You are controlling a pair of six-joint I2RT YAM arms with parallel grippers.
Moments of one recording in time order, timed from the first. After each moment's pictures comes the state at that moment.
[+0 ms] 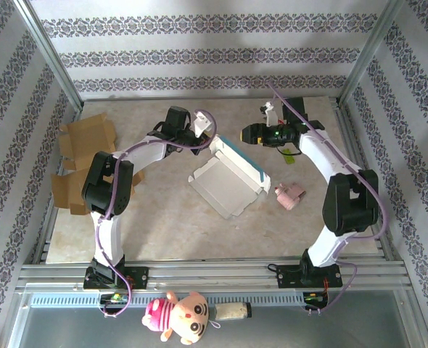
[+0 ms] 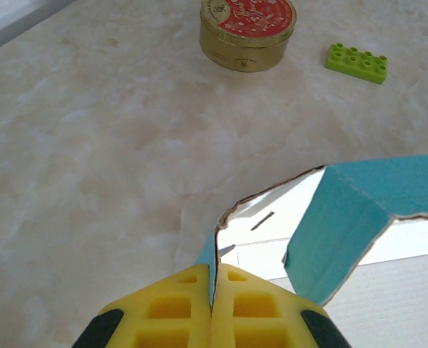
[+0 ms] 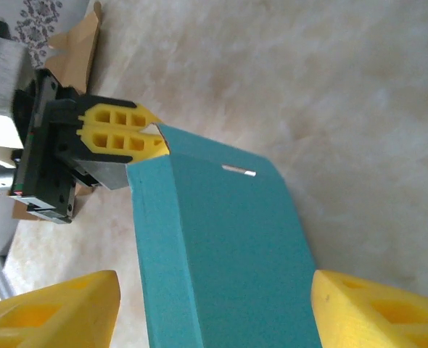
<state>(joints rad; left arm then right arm) -0.37 2.01 1.45 -0.12 0.50 0.28 0.15 1.73 1.37 -0.53 -0.72 0.23</state>
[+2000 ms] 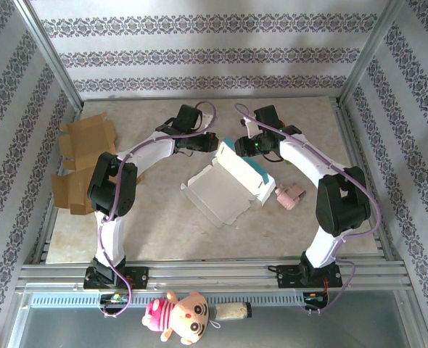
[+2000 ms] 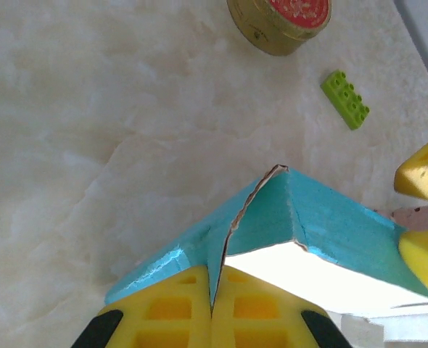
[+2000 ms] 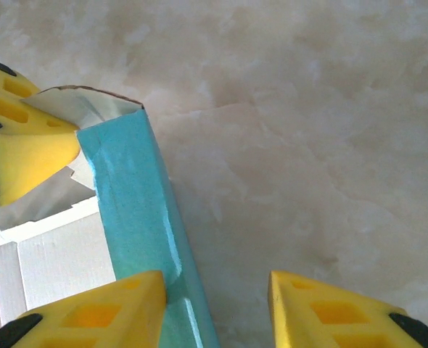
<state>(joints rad) -0.44 2.03 1.58 -0.36 0.44 -0.28 0.34 1.75 1.35 -0.56 -0.25 0.10</state>
